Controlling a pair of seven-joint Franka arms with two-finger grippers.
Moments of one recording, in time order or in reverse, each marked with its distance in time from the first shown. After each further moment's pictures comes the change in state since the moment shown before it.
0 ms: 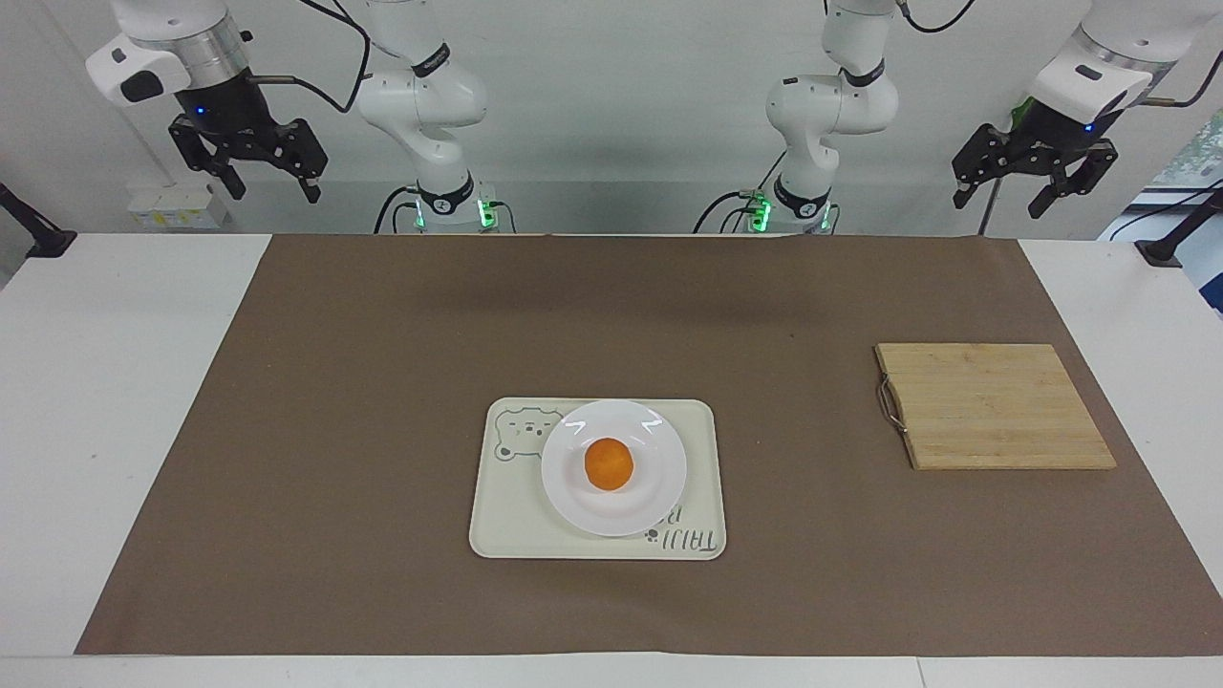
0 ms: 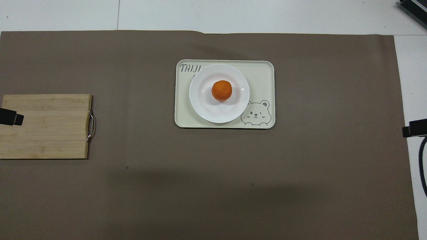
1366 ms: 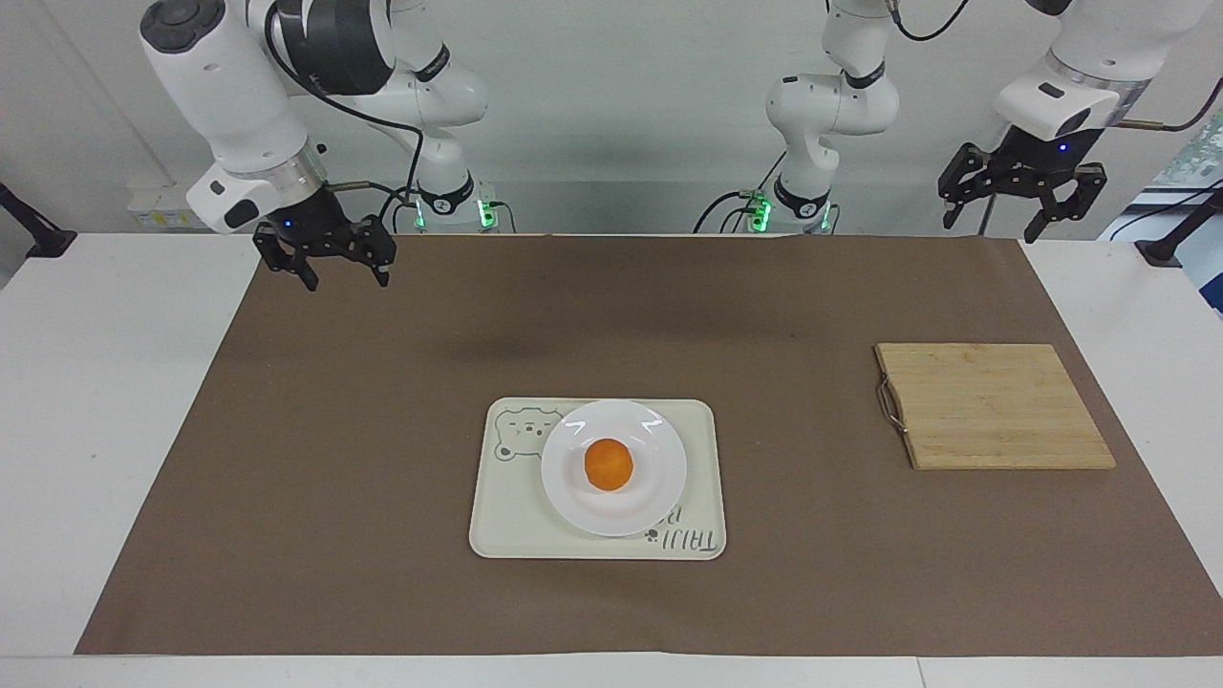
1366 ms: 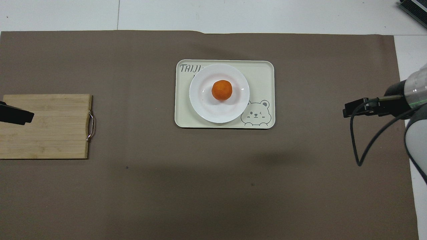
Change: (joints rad) left arm -0.051 0.037 -0.008 -0.001 0.052 0.097 0.104; right arm 0.076 0.086 0.006 -0.113 0.057 0.184 0.000
